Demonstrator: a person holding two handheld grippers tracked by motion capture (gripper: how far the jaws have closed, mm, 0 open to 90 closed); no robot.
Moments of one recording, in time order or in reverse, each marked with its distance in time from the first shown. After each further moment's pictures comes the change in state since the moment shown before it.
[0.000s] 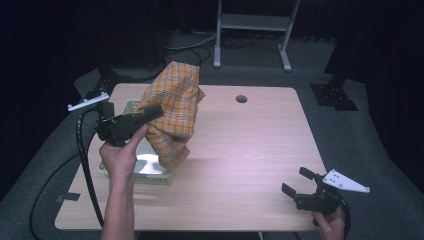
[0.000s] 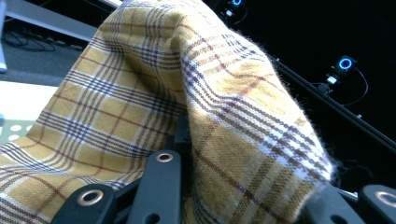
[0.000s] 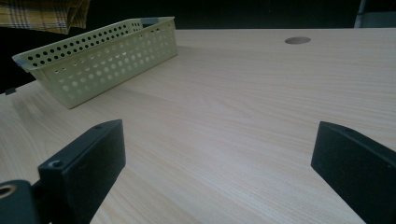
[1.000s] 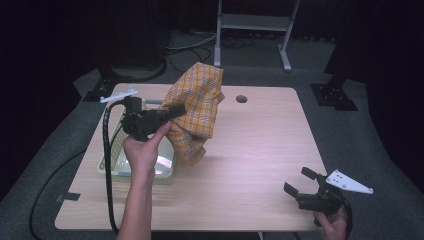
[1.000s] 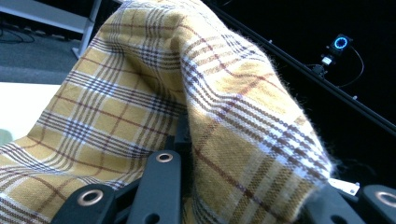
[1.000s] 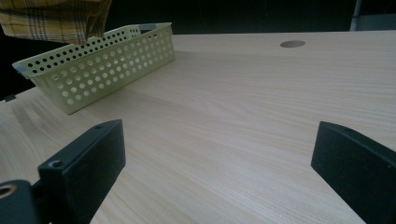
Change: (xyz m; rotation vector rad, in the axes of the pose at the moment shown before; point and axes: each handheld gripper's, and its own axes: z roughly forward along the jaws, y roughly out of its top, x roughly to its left) left arm -0.016 -0.003 0.047 0.068 -0.035 0.040; right arm -0.003 0.000 -0.005 -0.019 -0.006 0.012
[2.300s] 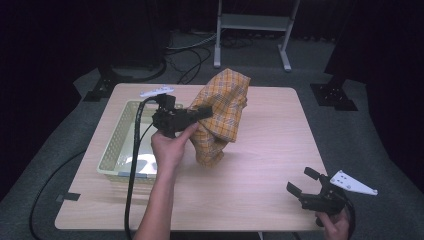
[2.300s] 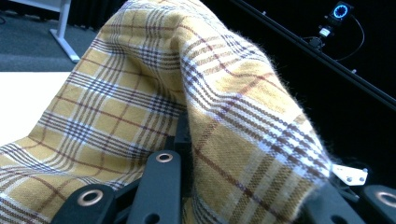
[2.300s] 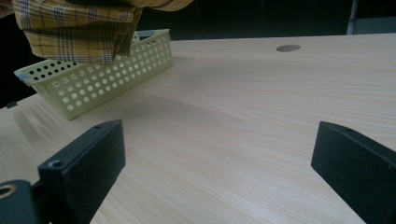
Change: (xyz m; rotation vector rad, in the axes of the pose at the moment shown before) left arm -0.015 -0.007 0.061 0.100 -0.042 0.035; right arm -0.004 0.000 -0.006 -0.021 -0.002 0.016
